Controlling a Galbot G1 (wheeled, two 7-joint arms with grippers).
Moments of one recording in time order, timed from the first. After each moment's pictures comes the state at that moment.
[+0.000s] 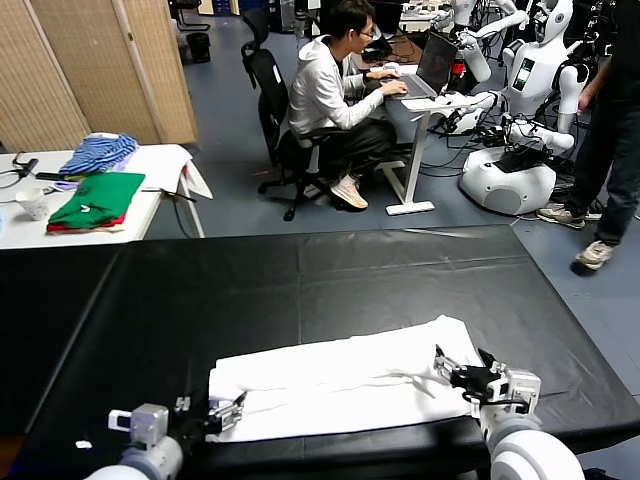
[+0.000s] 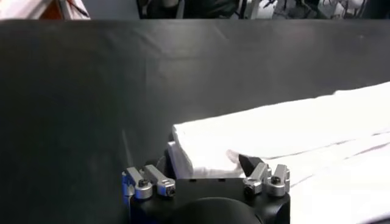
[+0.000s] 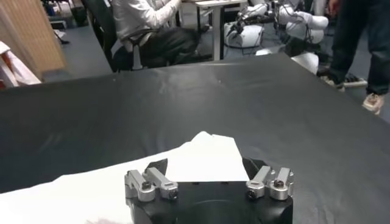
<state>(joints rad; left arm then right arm) 1.68 -1.16 -0.54 -2.25 -0.49 0.73 -0.10 -1.52 1.26 0.55 2.31 0.59 -0.74 0.43</state>
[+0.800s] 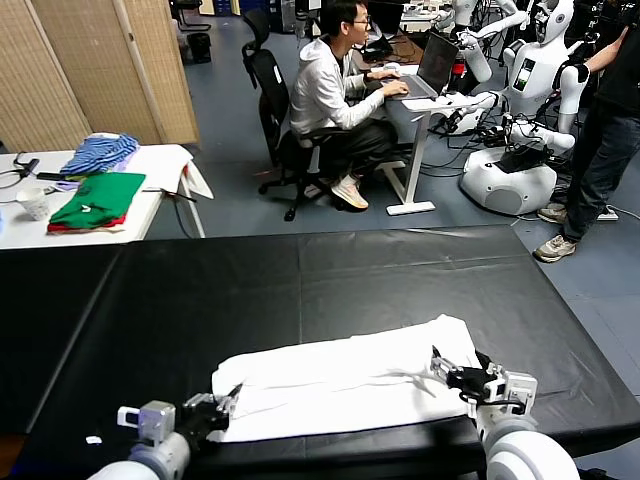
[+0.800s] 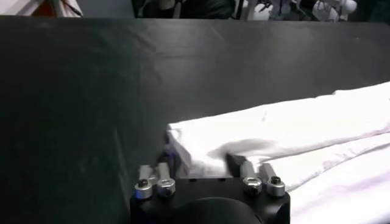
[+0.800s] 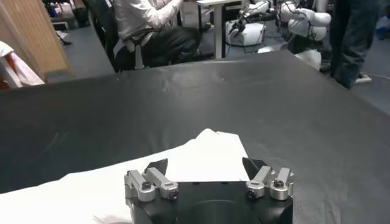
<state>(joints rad) 1.65 -1.16 -0.54 -2.25 -0.55 0.74 -0.09 -1.55 1.29 0.55 2.32 0.58 -0.74 0.43</state>
